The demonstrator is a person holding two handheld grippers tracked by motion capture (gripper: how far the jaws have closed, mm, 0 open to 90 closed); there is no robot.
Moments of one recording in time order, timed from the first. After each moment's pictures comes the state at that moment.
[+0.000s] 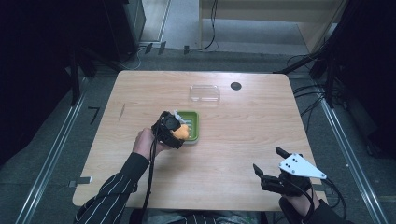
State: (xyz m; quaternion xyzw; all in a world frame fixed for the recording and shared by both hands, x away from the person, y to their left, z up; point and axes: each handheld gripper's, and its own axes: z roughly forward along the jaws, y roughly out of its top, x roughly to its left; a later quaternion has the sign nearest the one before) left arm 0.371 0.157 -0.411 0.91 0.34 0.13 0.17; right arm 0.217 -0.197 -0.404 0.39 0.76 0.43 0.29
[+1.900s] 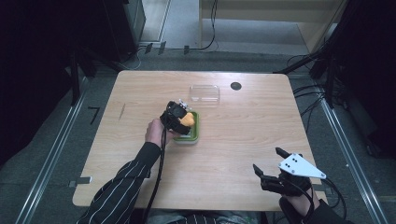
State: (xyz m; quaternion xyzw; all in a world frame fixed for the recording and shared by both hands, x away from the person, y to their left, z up) left arm 0.419 0.141 -0.431 0.89 0.39 0.15 0.18; right arm 0.217 -0.197 -0.404 0.39 0.76 0.43 0.29
